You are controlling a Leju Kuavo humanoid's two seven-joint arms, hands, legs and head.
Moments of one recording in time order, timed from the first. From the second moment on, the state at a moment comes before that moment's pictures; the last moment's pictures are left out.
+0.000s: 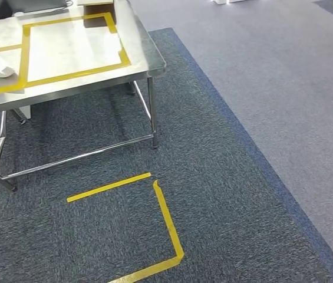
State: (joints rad) left arm 0.00 -0.20 0.69 -0.22 -0.92 0.46 -0.11; right arm -0.04 0.19 -0.67 -0.19 1.10 0.04 0.17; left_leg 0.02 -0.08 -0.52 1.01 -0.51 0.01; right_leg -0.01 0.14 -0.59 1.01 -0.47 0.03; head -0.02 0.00
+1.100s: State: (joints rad) left arm 0.01 -0.21 0.61 -0.21 -1.09 0.47 -0.03; right arm -0.06 0.20 -0.65 -0.19 1.14 0.09 0.11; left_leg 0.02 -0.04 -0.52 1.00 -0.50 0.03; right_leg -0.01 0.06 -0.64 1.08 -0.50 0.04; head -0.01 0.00
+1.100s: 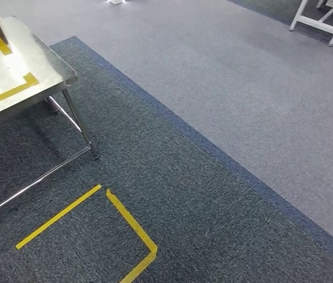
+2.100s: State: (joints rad) left arm 0.01 -0.22 0.51 -0.21 -1.24 0.46 0.02; right arm -0.06 0.22 -0.64 -0.19 1.18 0.14 0.07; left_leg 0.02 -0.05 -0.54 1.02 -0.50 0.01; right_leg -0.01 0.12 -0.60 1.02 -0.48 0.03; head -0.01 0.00
